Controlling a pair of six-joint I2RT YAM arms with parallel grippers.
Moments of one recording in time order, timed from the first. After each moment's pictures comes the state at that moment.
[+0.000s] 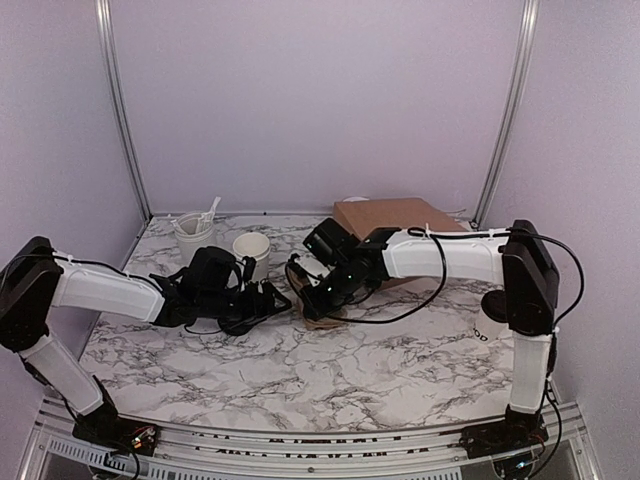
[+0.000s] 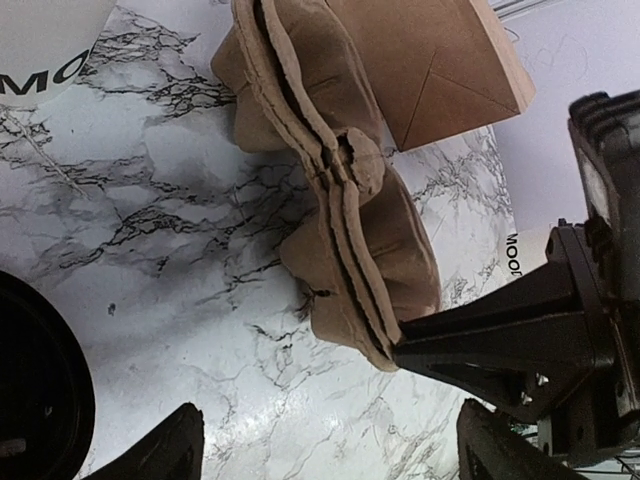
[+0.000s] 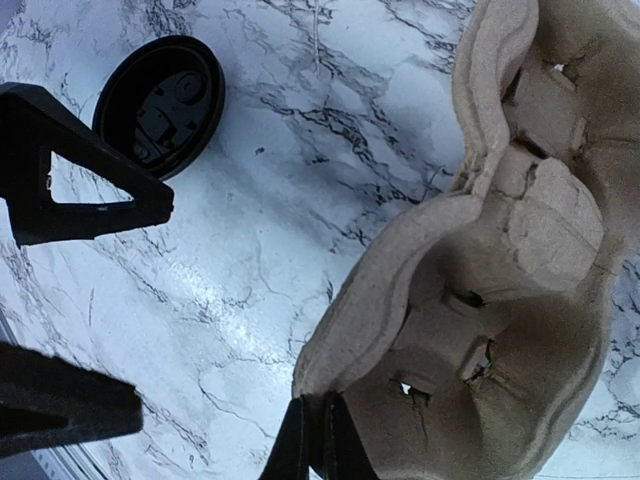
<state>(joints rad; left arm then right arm) -0.76 1.57 0.76 0.17 0.24 -0.88 0.92 2.01 1.57 -0.61 -0.15 0.29</state>
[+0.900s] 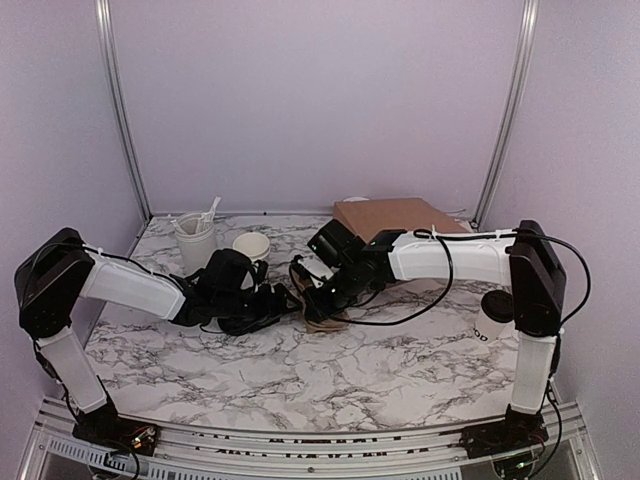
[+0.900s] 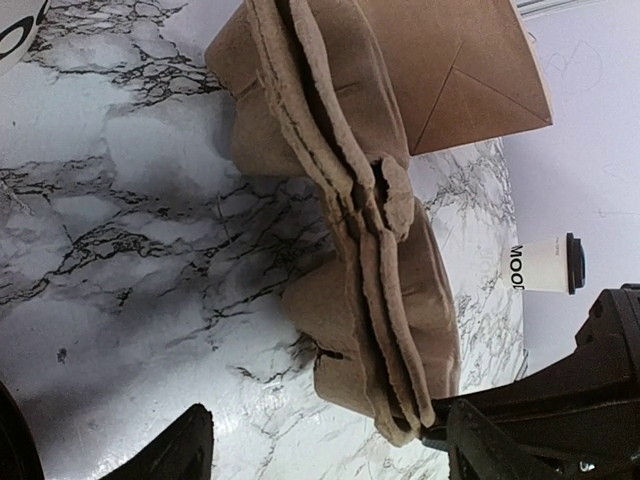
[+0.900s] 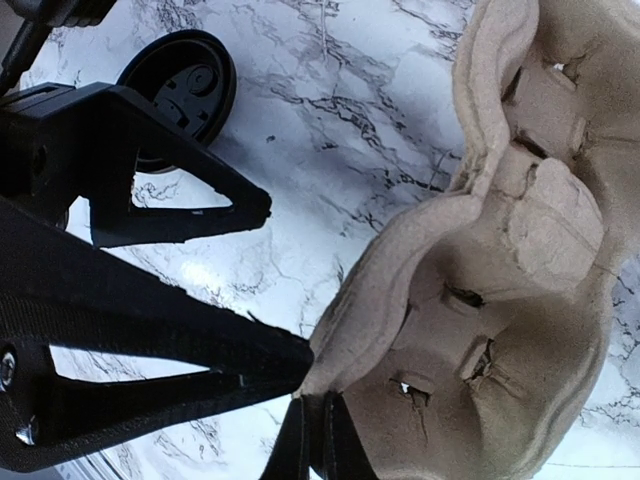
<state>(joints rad) -0.78 1.73 0.83 0.25 0.25 -0.94 0.92 1.96 1.51 -0.58 -0.17 0.31</state>
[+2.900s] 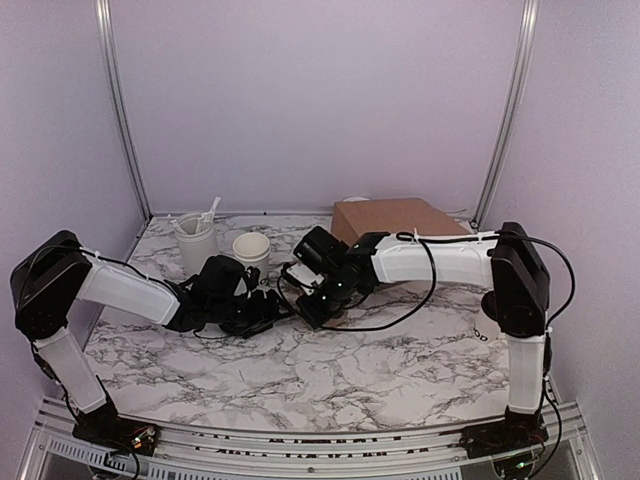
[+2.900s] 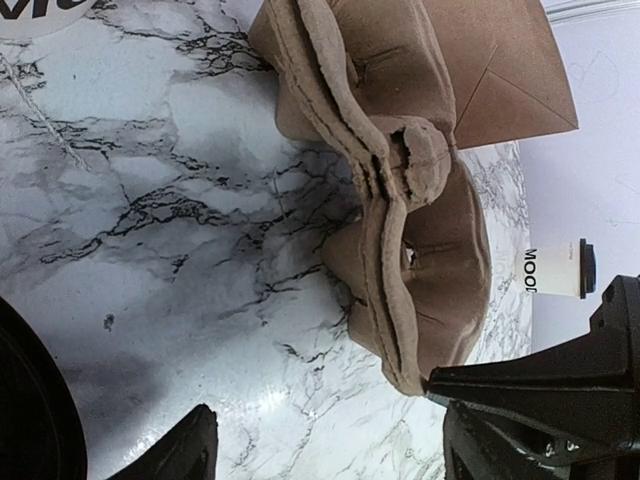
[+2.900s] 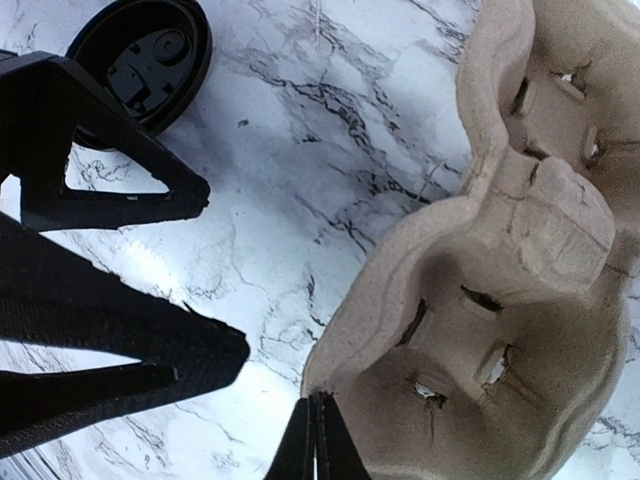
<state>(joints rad) -0.76 1.71 0.76 0.27 0.25 -0.96 0.96 2.05 1.60 -0.66 -0.06 0.18</state>
